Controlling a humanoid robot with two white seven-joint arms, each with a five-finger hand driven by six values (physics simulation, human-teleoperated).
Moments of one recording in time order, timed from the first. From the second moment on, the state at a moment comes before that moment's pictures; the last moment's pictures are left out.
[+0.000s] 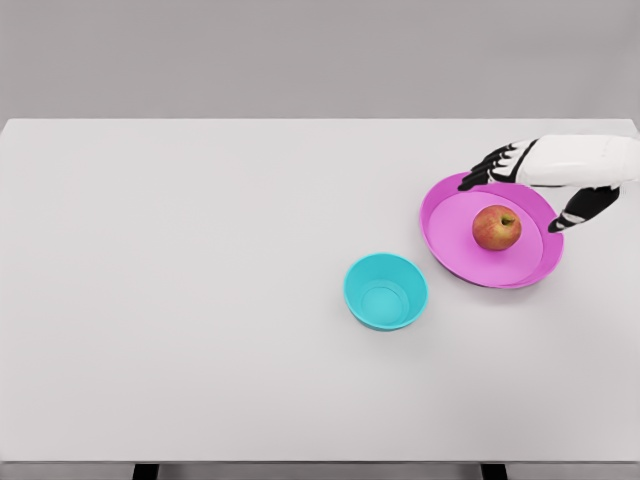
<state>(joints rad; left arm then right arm) 0.04 0.00 -0.28 -0.05 0.52 -0.04 -0.54 -1.07 -1.11 1.10 -1.52 -0.07 -0.61 0.61</state>
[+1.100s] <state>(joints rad) 0.04 0.00 -0.28 -0.05 0.52 -0.04 -0.54 -0.99 -0.86 1.16 -1.06 0.01 -0.61 0.57</state>
